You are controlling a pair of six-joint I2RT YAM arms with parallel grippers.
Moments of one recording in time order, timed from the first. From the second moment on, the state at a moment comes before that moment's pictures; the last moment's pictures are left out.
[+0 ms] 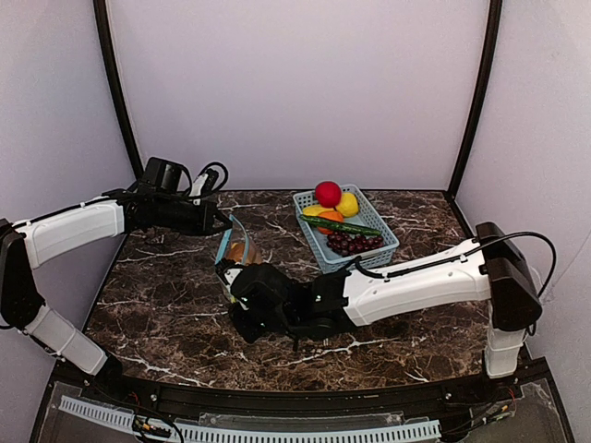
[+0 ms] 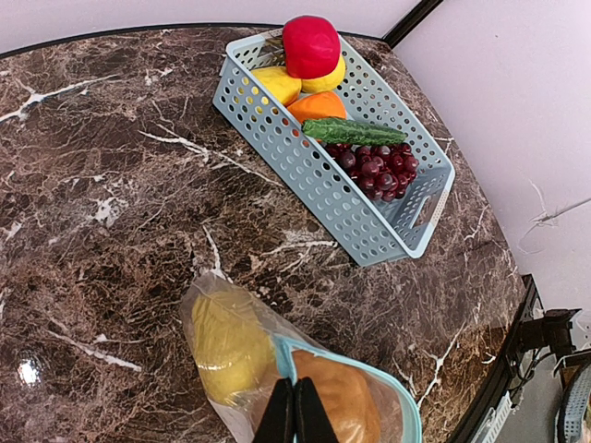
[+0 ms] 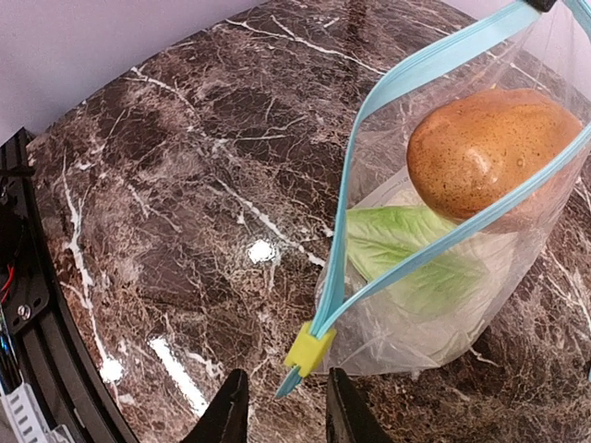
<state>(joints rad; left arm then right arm) -0.42 1.44 1.10 -0.35 0.43 -0.31 1.38 1.97 1.46 -0.19 0.34 0.35</state>
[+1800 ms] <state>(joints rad) -0.42 1.04 0.77 -0.53 0.47 -0.26 1.13 1.66 1.06 0.01 -0.37 0.12</state>
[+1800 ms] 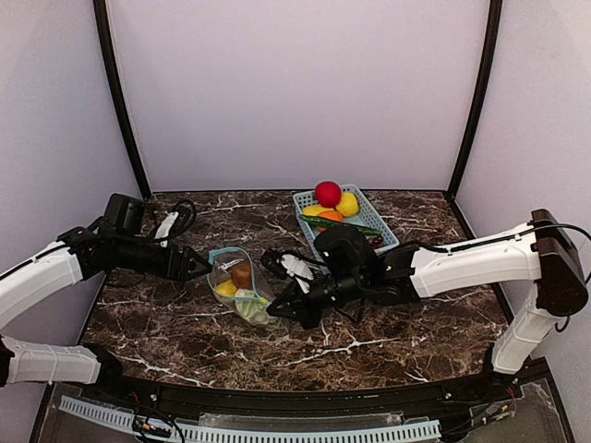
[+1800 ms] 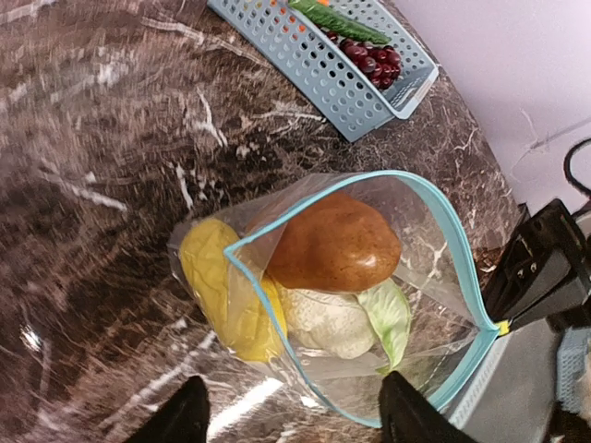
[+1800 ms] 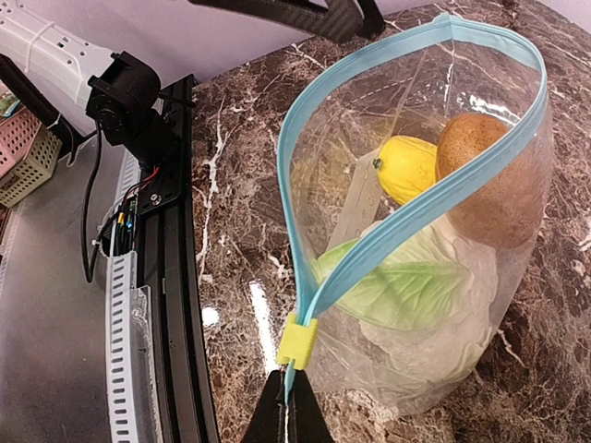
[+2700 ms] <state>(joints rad) -0.75 1.15 0.83 -0.25 0.68 0.21 1.13 1.65 1.04 0.04 -0.36 0.13</state>
